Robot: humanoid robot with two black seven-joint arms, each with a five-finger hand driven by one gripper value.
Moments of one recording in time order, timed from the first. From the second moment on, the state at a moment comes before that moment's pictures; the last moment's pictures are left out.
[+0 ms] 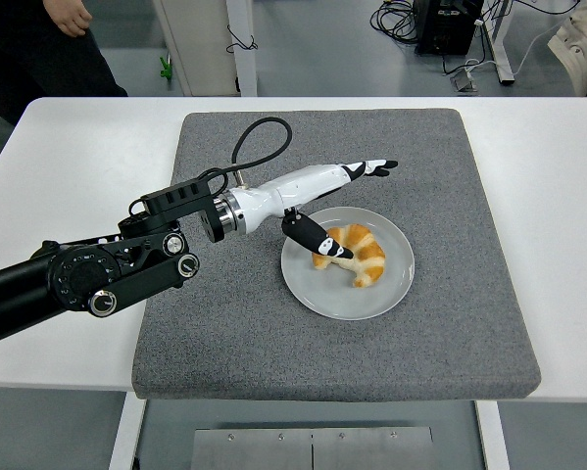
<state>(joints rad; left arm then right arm) -0.98 0.26 -0.28 -1.14 1.24 0.09 -0.31 -0.09 0.00 -0.01 0.13 -0.11 0.02 0.41</state>
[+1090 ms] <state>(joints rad) -0.98 0.41 -0.50 -1.11 0.77 0.21 -0.30 -0.09 0.00 -0.01 0.13 -0.11 0.02 0.41</state>
